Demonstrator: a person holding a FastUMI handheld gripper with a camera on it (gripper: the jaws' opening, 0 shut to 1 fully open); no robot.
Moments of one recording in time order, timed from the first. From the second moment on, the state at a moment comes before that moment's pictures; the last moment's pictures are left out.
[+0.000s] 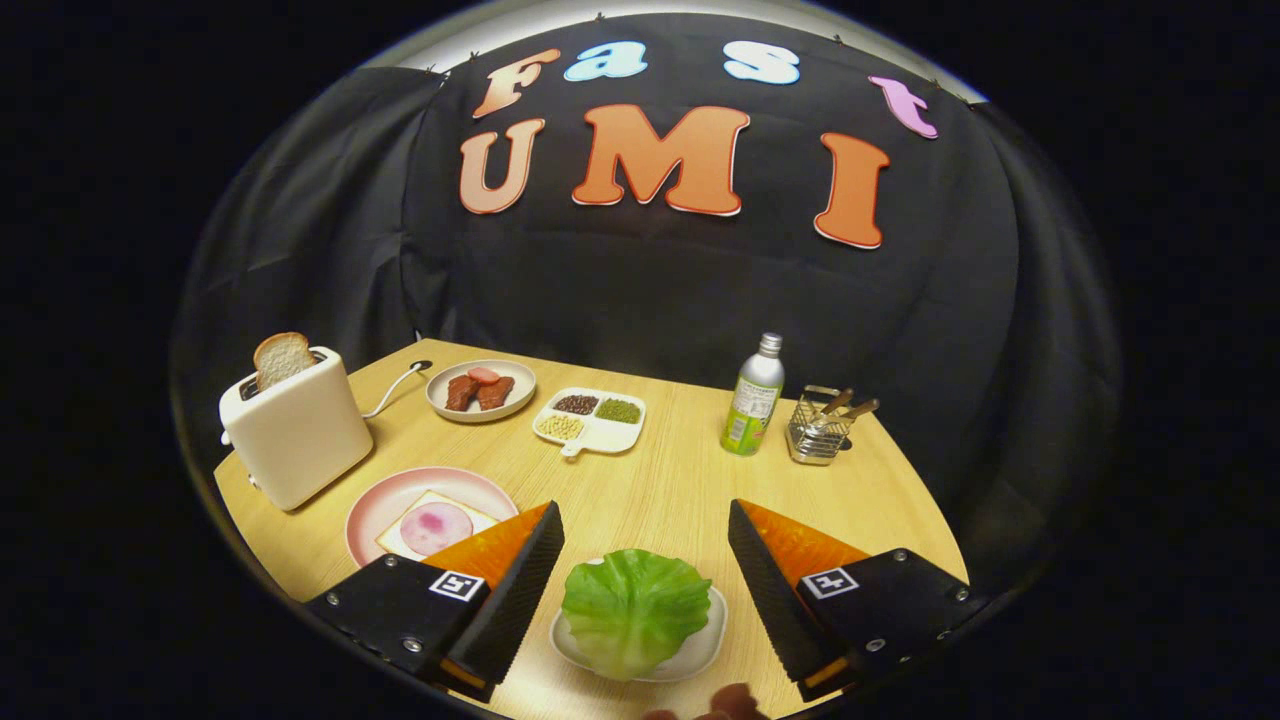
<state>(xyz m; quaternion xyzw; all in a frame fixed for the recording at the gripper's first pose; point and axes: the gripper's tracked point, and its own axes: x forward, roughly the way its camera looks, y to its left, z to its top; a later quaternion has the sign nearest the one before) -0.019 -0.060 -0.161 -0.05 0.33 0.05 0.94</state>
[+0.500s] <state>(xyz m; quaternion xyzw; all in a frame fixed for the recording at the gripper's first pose) -0.036 -0.046 -0.222 0.04 0.51 0.10 0.85</state>
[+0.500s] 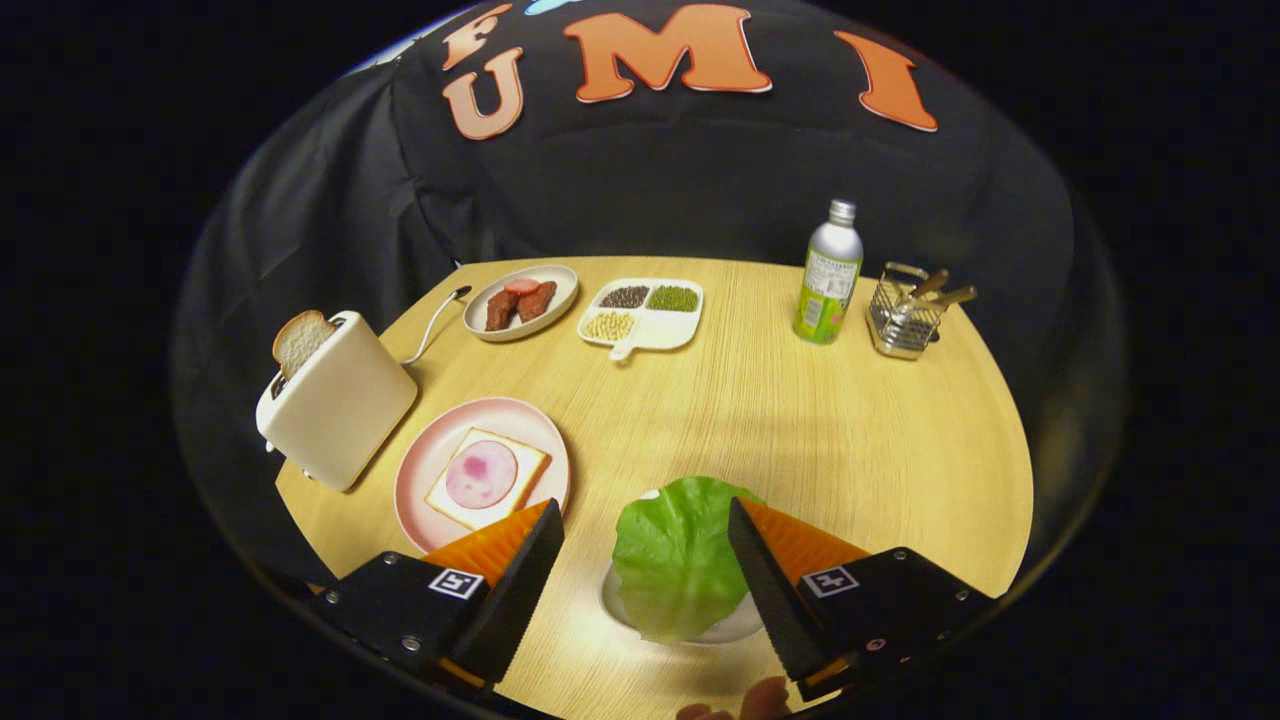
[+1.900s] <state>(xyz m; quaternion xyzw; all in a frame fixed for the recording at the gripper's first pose) -0.067 -0.075 -0.306 0.04 0.65 0.01 0.76</state>
